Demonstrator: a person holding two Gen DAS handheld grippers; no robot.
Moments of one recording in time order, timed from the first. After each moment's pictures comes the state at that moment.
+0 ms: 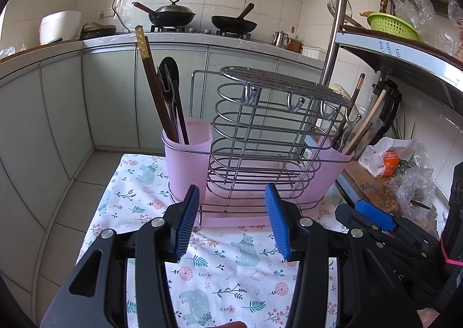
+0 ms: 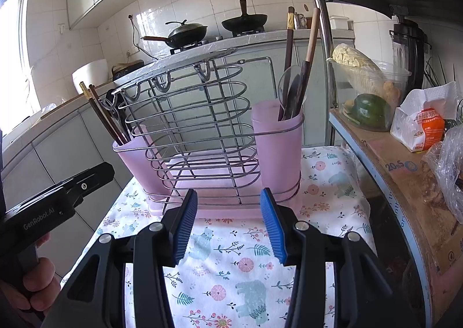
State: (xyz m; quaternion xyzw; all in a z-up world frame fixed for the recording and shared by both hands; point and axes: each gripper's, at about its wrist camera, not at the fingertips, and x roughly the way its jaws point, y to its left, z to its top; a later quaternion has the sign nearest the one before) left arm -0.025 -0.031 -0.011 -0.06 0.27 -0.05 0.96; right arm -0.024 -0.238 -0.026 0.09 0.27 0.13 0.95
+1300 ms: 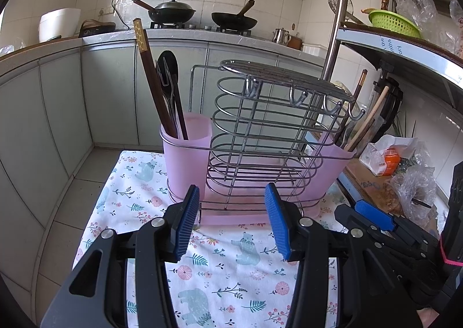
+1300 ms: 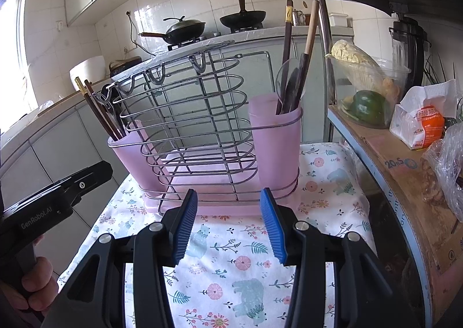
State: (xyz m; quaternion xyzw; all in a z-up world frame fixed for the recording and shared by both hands) left arm -0.023 -0.031 -0.018 -0.06 0.27 -0.05 0.96; right arm -0.022 -0.242 -0.034 0.09 0.28 0.13 0.95
